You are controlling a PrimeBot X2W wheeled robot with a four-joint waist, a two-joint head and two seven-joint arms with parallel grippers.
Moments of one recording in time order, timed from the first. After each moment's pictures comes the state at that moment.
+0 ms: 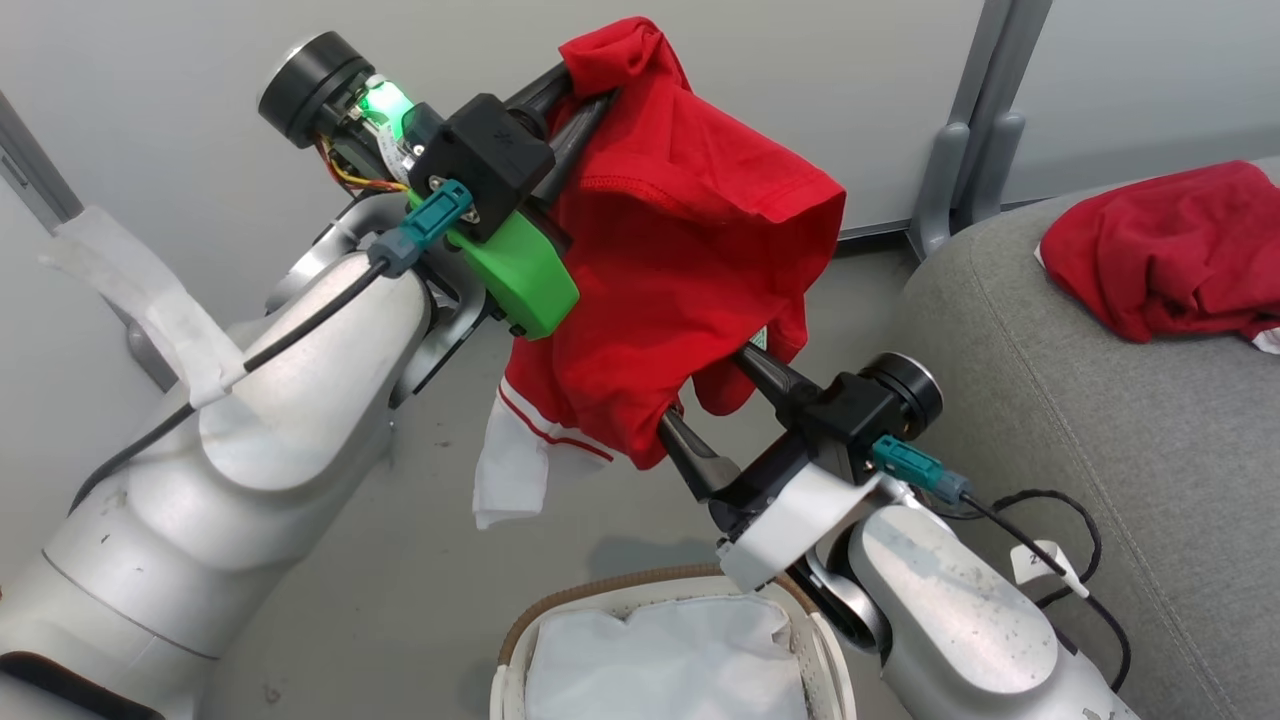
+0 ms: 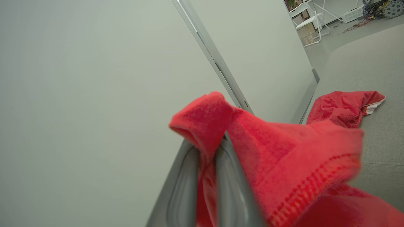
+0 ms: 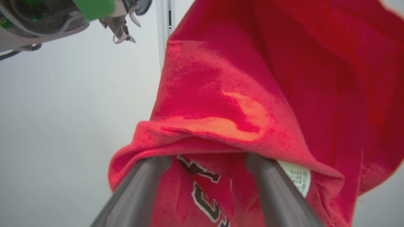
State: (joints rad) left arm -1.01 0.32 -0.87 0.36 -0.39 -0.11 -0.16; right arm -0.49 -0.05 0.58 0.27 0.28 0.13 -0.26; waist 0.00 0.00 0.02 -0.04
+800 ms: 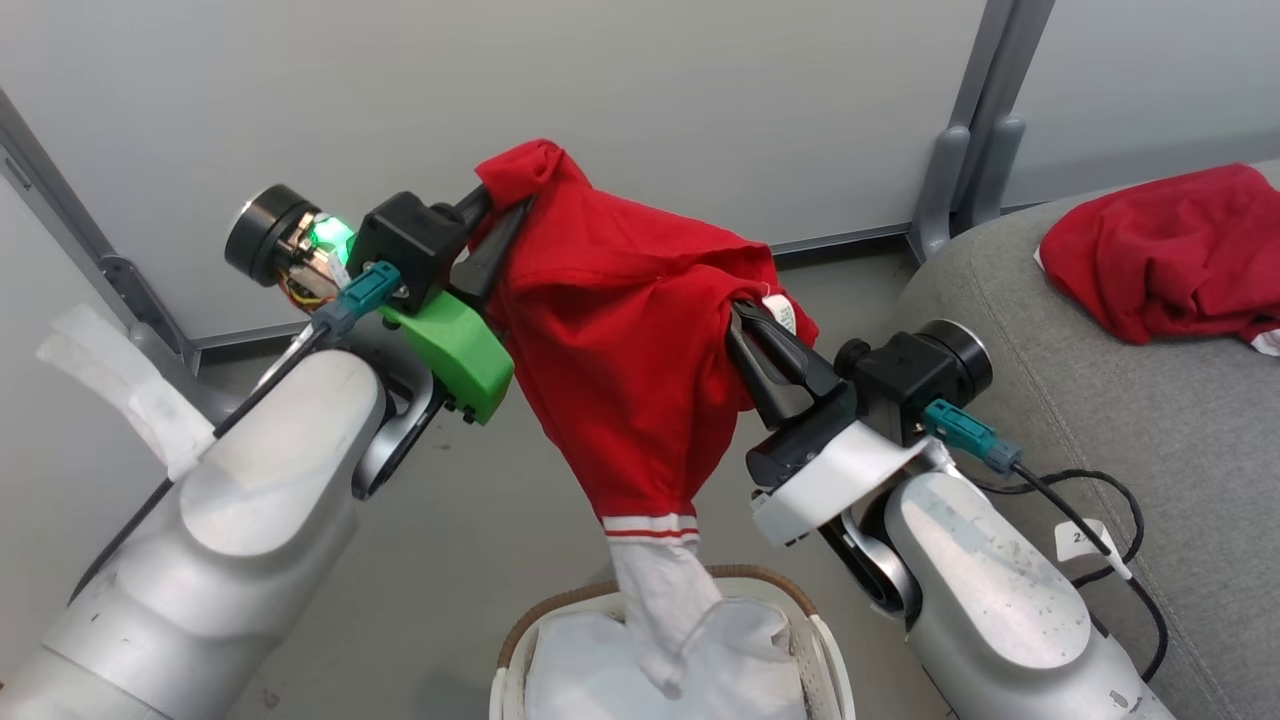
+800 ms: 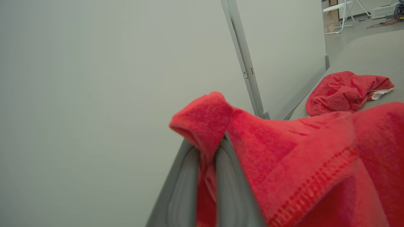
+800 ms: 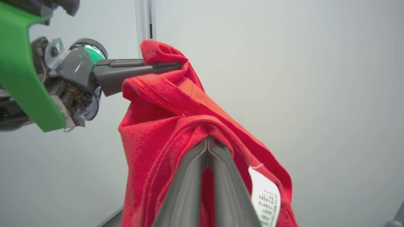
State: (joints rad) left arm -0.86 0.36 -0.84 0.43 -0.50 -0.08 -0.18; right arm -0.50 -0.05 0.48 0.26 0.27 0.13 -0.26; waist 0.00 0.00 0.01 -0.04
